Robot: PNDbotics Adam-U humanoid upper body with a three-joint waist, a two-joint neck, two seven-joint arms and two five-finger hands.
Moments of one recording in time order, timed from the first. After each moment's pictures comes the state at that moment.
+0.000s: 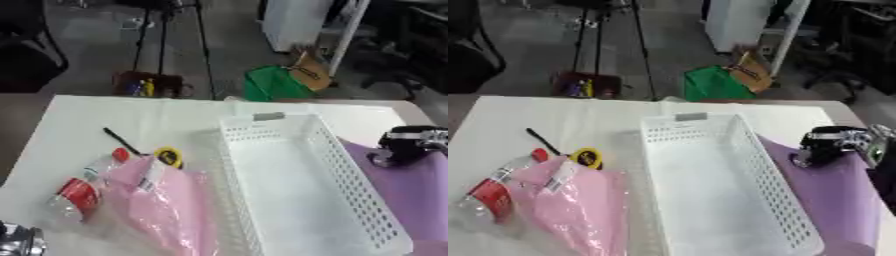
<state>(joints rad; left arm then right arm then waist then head) -0.54 0.14 -0.19 -1.99 -0.66 -0.17 0.83 -1.16 -0.76 0.04 -0.17 0.86 -0.57 0.56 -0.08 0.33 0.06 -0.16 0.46</state>
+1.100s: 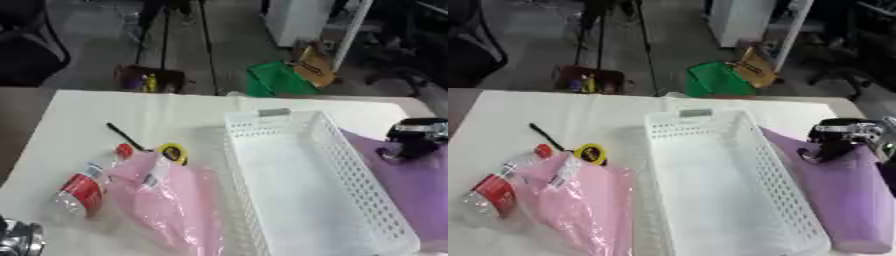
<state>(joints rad) -0.55 0.16 -0.19 -1.99 -0.66 -0.16 0.82 -1.15 -0.80 0.06 -0.22 0.83 -0.57 0.56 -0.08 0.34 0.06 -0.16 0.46</state>
